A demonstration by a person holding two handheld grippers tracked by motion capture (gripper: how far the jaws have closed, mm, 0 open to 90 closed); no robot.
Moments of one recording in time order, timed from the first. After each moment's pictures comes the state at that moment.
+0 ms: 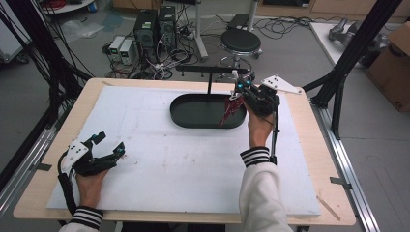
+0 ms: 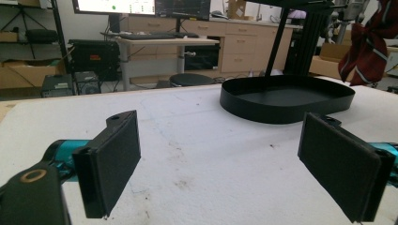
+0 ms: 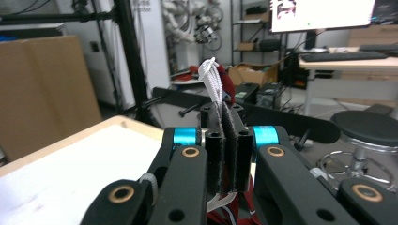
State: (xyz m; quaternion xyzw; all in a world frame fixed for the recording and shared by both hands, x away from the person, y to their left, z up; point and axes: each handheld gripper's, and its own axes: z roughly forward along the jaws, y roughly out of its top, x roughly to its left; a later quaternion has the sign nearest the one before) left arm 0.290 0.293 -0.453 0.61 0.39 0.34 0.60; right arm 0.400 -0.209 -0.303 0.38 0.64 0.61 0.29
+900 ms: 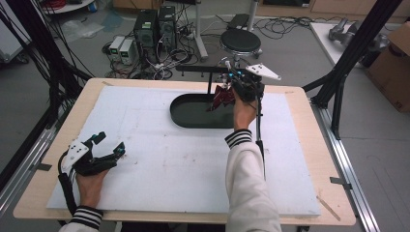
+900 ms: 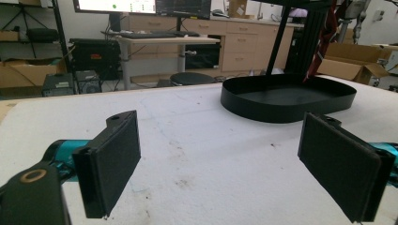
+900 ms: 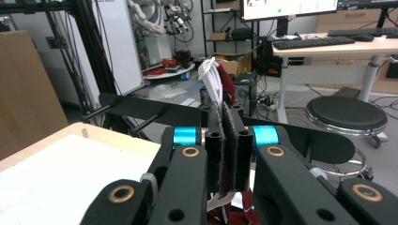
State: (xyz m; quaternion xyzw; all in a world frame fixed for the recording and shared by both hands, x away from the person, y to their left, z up) left arm 0.291 0.293 -0.453 0.61 0.39 0.34 0.60; right arm 0.458 -0.180 -0.313 0.43 0.63 0.57 0.31
